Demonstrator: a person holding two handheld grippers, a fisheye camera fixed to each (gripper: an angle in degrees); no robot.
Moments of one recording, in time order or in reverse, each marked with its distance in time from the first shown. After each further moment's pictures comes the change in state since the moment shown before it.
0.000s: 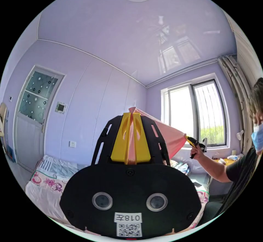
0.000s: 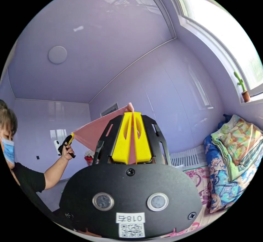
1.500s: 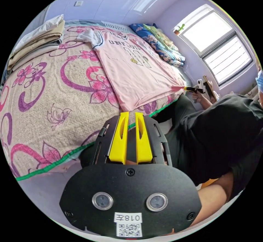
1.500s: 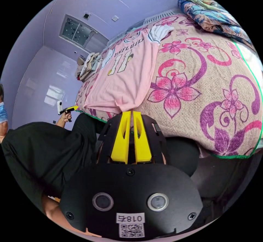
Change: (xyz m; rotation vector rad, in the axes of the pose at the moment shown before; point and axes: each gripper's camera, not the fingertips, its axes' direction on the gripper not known) left arm 0.052 0.332 -0.092 -1.328 0.090 -0.391; right arm 0.004 0.329 -0.085 -1.203 0.131 0.479
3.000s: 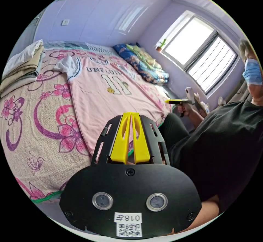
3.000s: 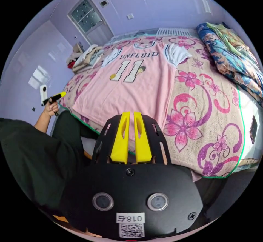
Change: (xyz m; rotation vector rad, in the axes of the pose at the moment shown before) left arm 0.146 -0.166 -0.088 0.365 0.159 0.053; right arm -0.134 -0.095 0.012 0.069 0.233 -0.161
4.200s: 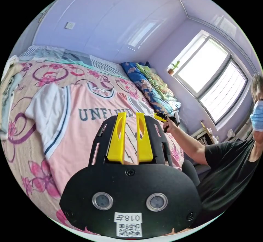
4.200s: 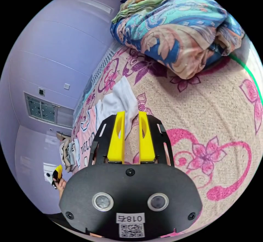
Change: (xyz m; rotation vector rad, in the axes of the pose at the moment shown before) left arm 0.087 -0.404 0.168 0.001 -0.028 0.003; right arm 0.322 -0.110 0.057 0.335 -0.065 0.748
